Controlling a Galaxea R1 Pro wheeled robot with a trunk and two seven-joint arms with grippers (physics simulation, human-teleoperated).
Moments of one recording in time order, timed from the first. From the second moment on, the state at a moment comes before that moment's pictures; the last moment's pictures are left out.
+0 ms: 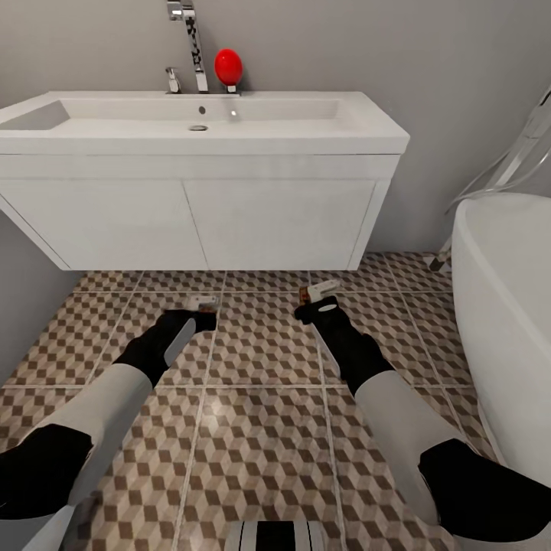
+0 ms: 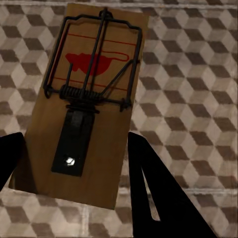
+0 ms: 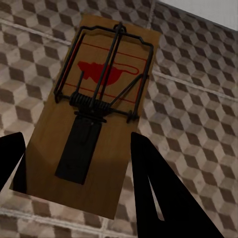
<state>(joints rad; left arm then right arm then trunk) -1.08 0.04 -0.30 -0.62 0.38 0.56 0.18 -1.04 0.17 0.26 -0.75 0.12 0.56 -0.16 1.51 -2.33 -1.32</state>
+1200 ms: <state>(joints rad) -1.08 0.05 -0.32 -0.76 0.38 0.55 0.11 -1.04 0.17 0.26 -0.76 0.12 0.56 -0.11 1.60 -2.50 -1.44</state>
